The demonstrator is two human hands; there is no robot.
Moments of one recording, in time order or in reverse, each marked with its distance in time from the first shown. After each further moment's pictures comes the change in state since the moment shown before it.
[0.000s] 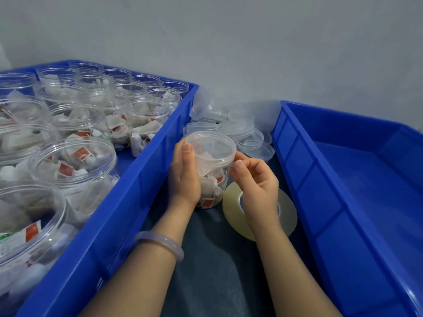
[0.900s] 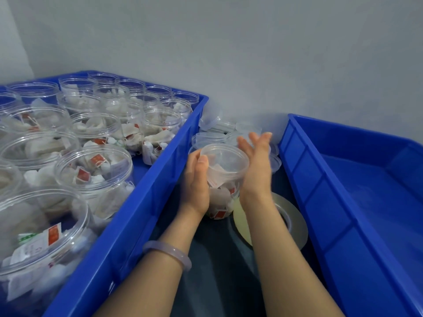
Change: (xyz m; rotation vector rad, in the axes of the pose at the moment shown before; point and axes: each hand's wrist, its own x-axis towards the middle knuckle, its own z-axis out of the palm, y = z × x) left_hand -0.001 0.011 0.000 -0.091 -0.101 -0.071; right_hand 0.040 -0.018 0.040 -0.162 0.108 0.083
